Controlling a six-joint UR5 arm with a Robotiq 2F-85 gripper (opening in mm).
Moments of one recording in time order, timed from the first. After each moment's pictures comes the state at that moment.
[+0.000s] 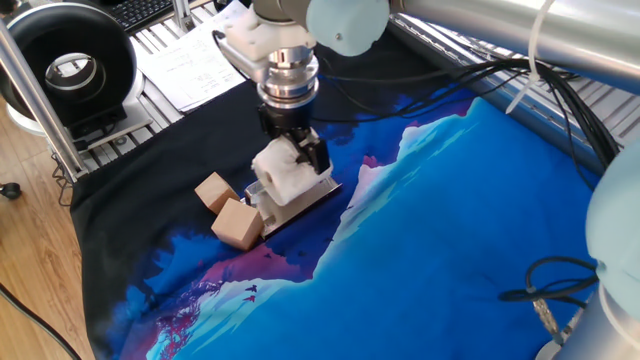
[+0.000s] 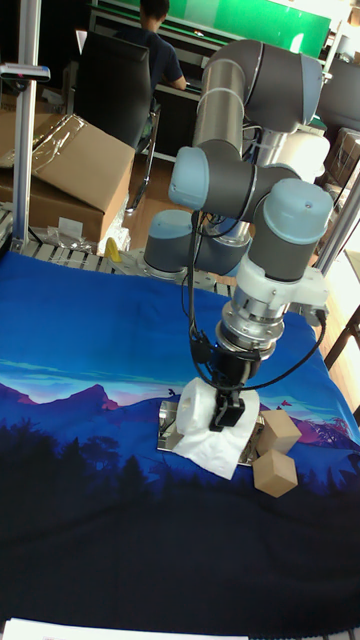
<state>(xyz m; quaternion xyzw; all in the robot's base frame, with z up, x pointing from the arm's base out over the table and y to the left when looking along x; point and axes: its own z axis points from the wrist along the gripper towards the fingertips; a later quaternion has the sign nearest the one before) 0.548 0.107 0.069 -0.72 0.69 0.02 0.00</state>
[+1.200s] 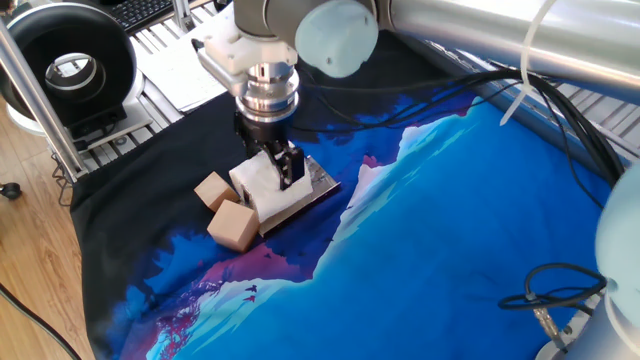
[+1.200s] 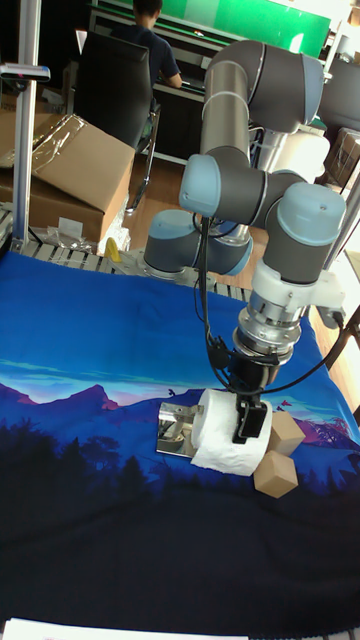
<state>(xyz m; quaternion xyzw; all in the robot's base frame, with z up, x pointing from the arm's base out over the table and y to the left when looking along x) 0.560 0.132 0.071 -0.72 0.69 0.02 0.02</state>
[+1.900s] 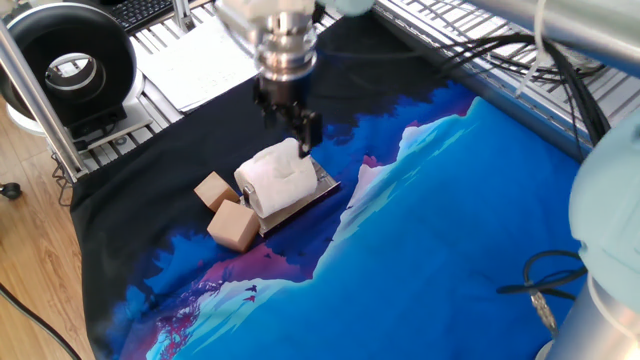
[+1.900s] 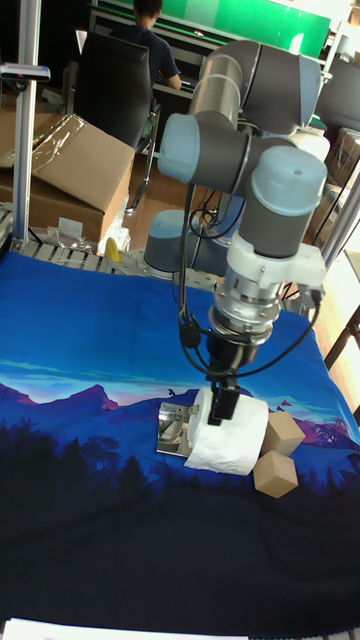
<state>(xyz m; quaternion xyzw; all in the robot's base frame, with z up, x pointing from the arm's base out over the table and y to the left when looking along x) 0.561 0.071 0.114 -0.69 0.73 0.04 0.00</state>
